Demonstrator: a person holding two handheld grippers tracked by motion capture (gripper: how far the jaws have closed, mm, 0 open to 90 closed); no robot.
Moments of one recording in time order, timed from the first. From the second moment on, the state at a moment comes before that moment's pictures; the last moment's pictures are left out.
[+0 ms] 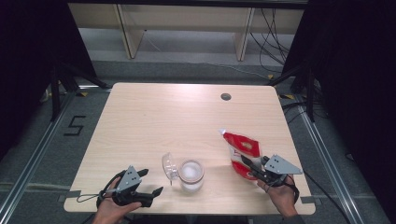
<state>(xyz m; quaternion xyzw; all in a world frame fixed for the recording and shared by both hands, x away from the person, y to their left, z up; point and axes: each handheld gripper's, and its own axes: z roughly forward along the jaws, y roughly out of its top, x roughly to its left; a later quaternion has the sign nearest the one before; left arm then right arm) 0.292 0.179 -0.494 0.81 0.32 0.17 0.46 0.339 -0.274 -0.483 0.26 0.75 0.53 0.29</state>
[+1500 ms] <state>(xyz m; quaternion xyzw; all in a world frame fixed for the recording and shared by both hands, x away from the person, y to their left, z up) 0.294 0.176 -0.493 0.81 0.33 0.16 0.46 0.276 -0.295 -0.471 0.39 0.72 0.51 0.27</state>
